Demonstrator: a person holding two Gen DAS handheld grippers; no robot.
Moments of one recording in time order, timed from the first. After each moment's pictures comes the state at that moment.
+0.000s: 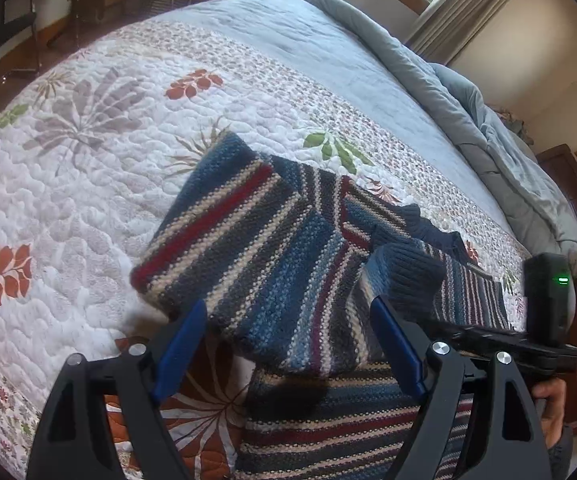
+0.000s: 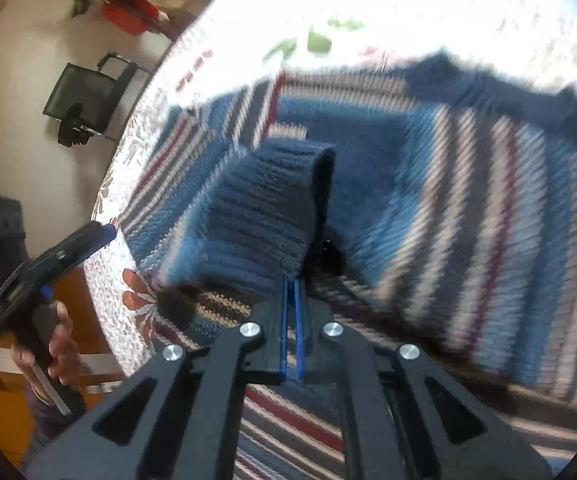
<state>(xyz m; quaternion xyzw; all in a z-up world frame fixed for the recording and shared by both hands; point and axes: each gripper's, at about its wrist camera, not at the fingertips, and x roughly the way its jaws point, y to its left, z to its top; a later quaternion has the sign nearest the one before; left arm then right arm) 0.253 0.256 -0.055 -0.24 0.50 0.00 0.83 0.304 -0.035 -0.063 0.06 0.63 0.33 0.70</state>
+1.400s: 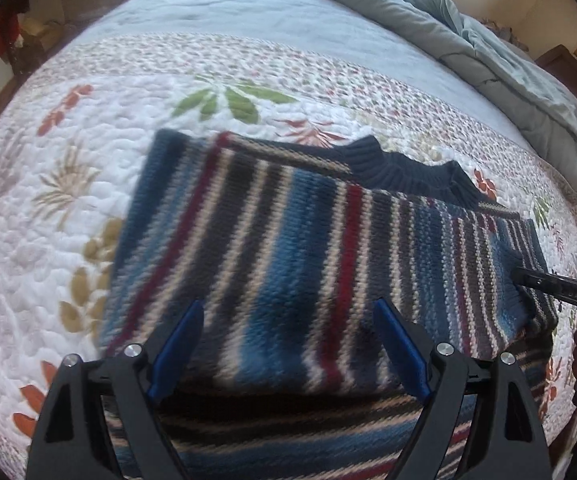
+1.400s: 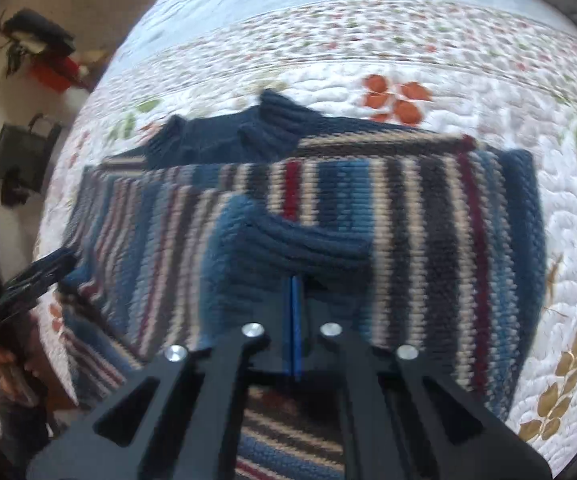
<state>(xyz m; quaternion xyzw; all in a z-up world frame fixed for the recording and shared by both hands) 0.339 0.114 -0.094 -0.10 0.56 -0.03 0.82 0.358 -0.219 -0.076 0.07 0.63 0.20 0.75</state>
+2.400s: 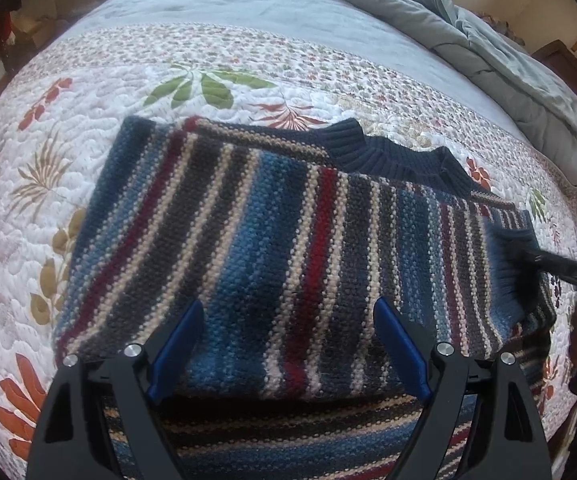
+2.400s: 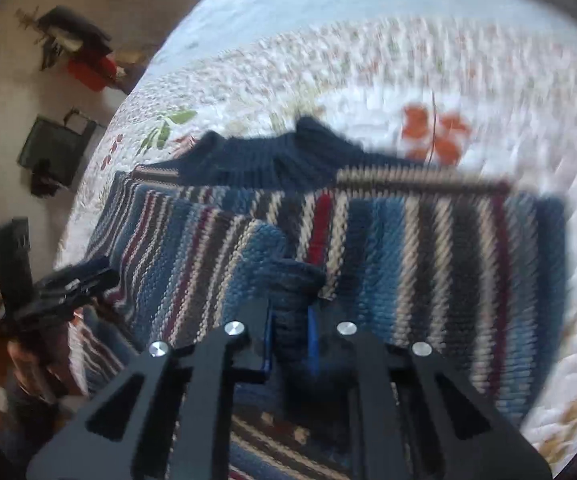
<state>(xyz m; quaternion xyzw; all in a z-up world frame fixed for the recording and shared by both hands) 0.339 0.095 -0.108 -0.11 0.57 -0.04 0.81 0.373 -0.218 -0.070 0.07 0.59 0.26 0.76</state>
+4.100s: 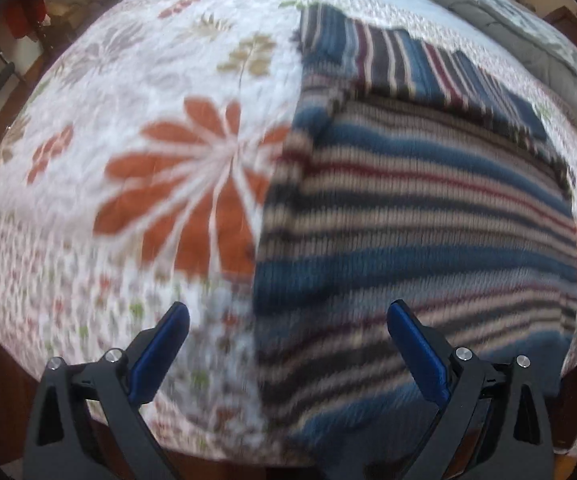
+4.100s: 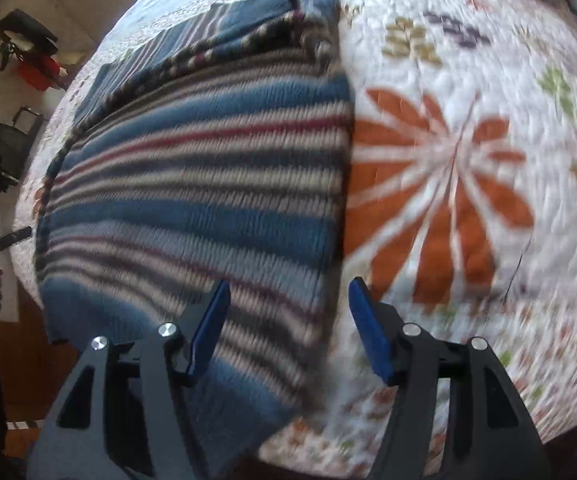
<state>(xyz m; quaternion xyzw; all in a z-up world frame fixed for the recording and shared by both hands) 0.099 0.178 -0.095 -0.05 0.62 0.01 0.78 0.065 -0.324 -0.079 0.08 0.62 0.13 0.77</state>
